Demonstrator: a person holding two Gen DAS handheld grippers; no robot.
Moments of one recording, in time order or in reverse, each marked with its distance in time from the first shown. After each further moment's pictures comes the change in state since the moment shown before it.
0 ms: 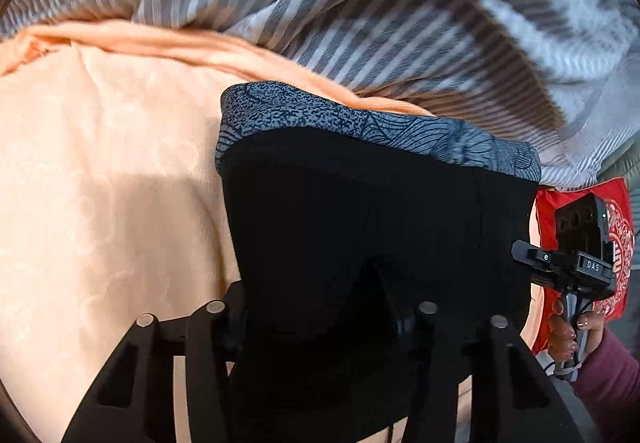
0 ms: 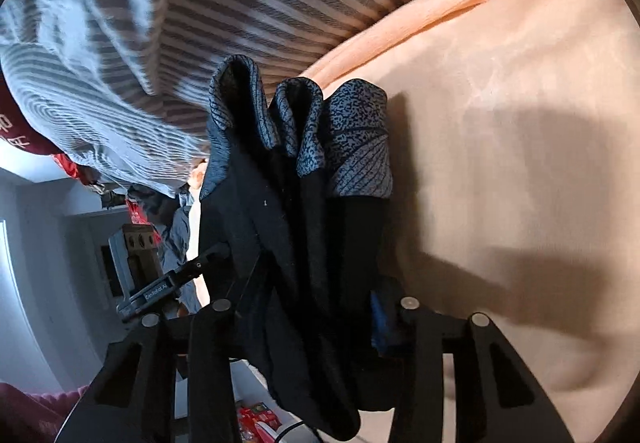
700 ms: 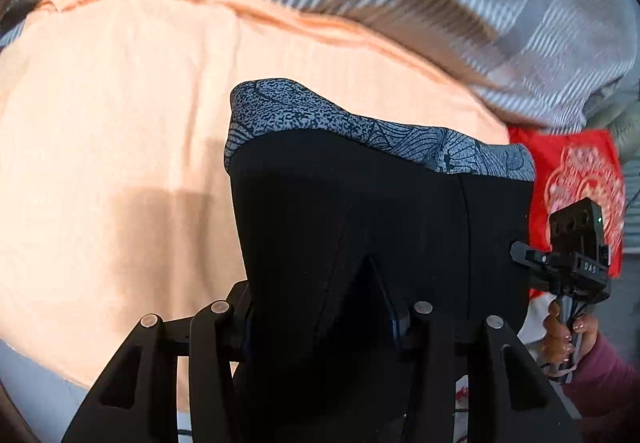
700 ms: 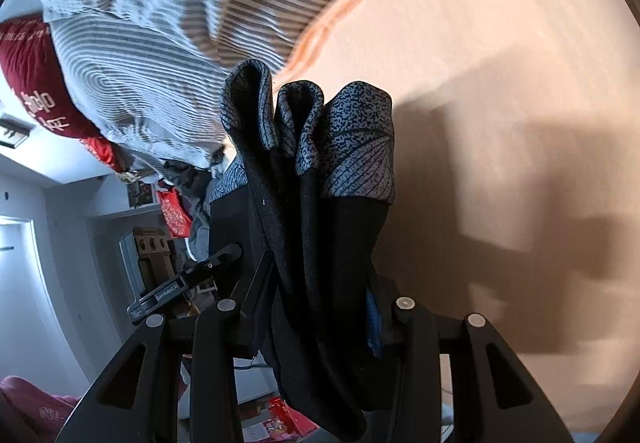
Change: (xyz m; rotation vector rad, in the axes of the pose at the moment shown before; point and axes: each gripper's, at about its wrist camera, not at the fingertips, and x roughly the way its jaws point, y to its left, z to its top) left arm -0.061 -0.053 -0.134 -0.006 0.071 0.031; right arm -0.077 -0.025 -0.139 0.077 0.022 0.069
